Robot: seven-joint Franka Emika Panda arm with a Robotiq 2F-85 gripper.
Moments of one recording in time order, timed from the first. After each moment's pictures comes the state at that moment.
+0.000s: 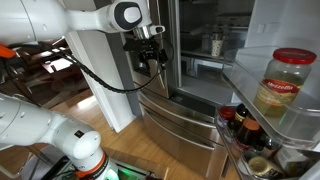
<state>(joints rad) -0.15 -0.50 -0.21 -2.21 -0.21 1.83 -0.18</state>
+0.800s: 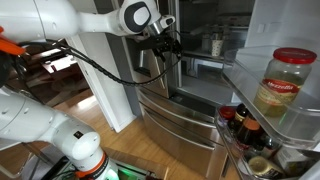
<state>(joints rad) -0.18 -0.43 -0.26 -2.18 -0.26 2.15 -0.22</state>
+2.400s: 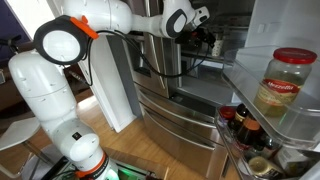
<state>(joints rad) -0.25 0.11 -0.35 -1.75 -0.04 2.56 0.00</state>
